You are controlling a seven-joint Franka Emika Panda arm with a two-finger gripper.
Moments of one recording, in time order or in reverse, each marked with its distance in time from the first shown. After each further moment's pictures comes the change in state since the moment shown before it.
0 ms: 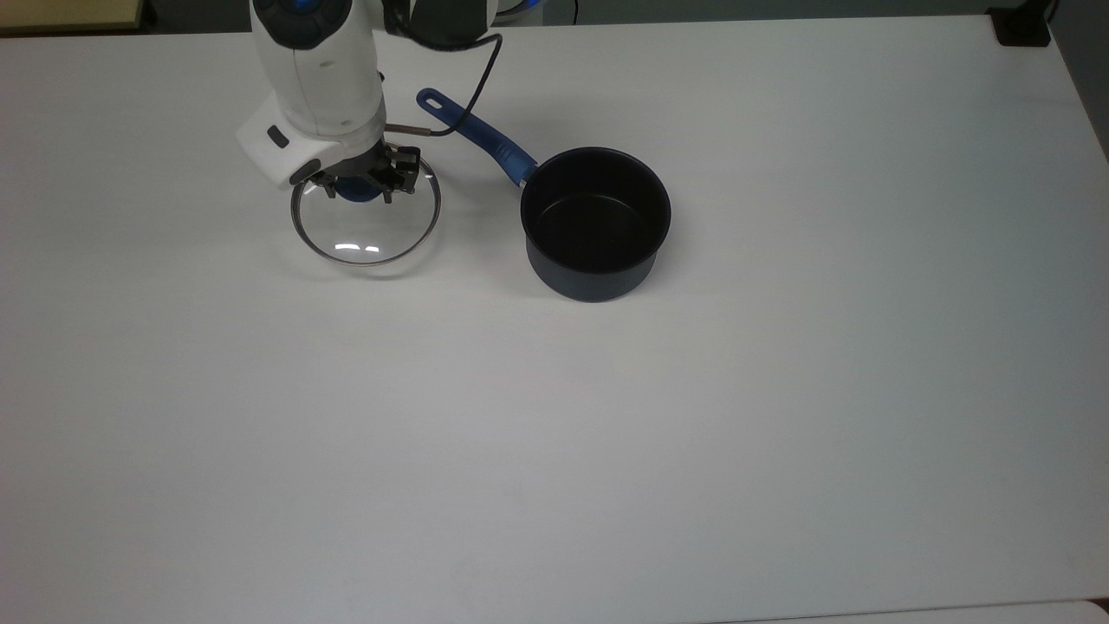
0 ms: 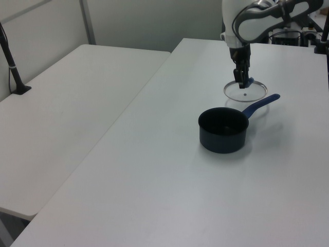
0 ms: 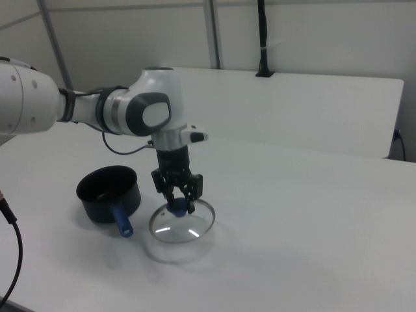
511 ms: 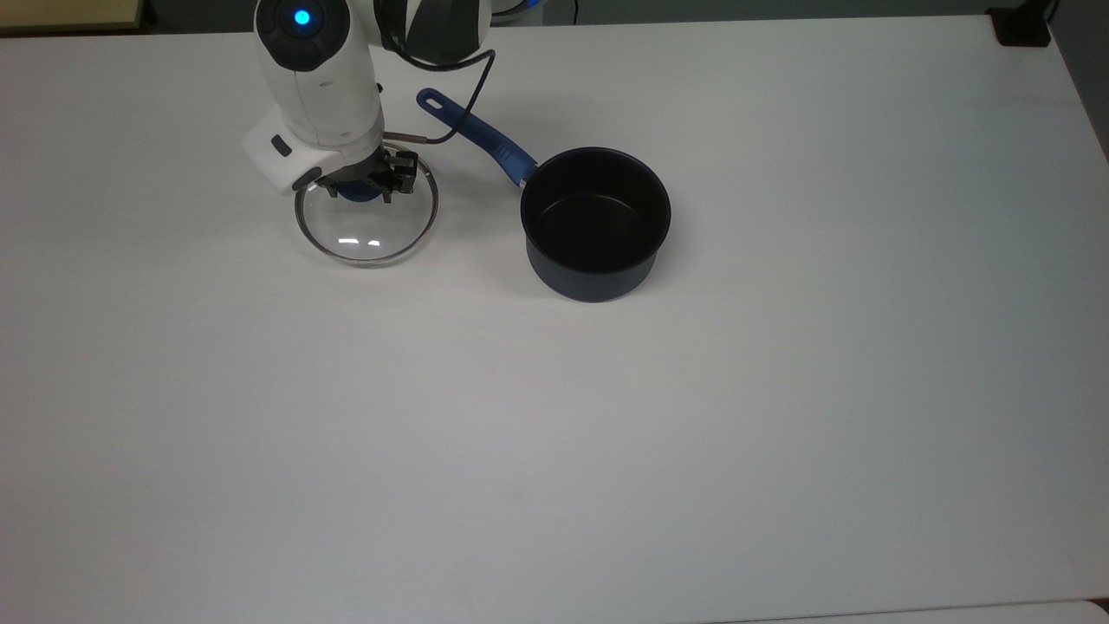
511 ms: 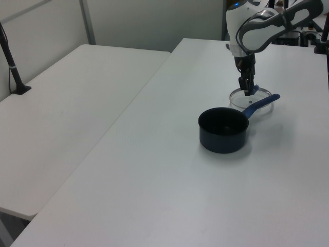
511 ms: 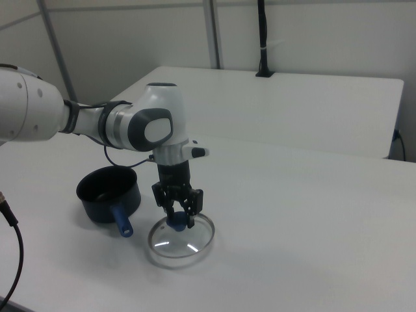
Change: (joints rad) arm -0.001 0.000 -0.013 -0.081 0.000 0.052 0.000
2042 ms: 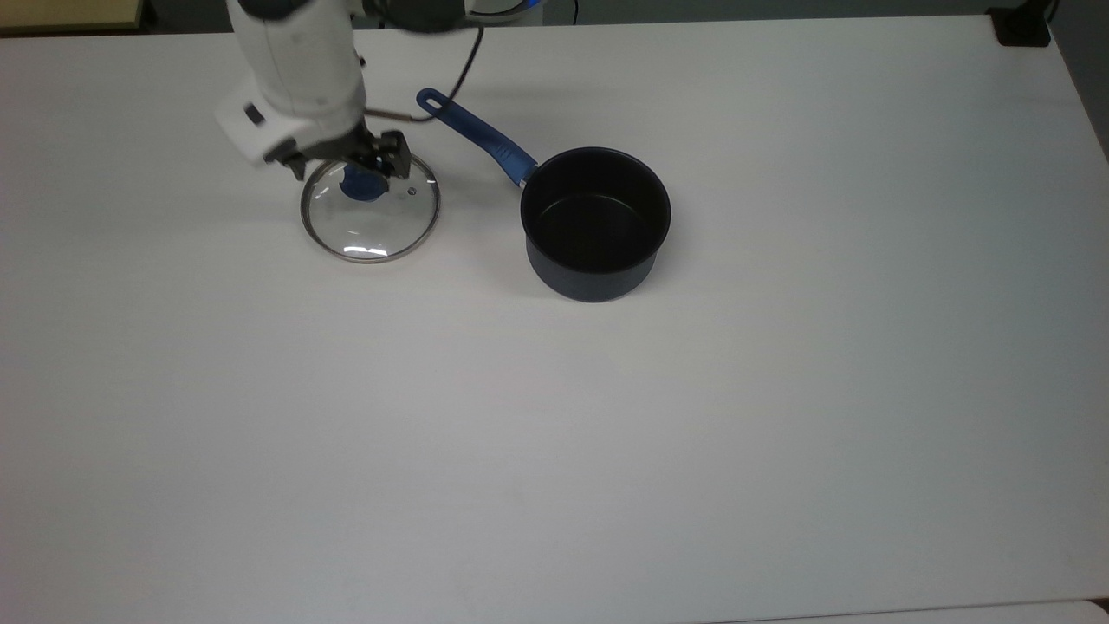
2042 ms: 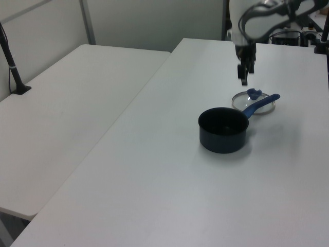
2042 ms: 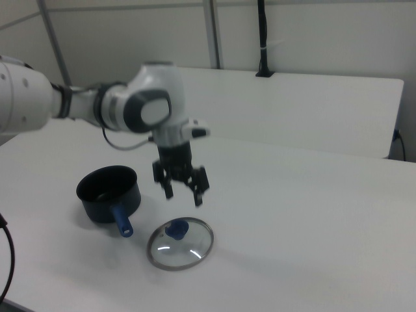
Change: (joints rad) arm -0.007 -0.064 -0.009 0.061 0.000 -0.040 0.016
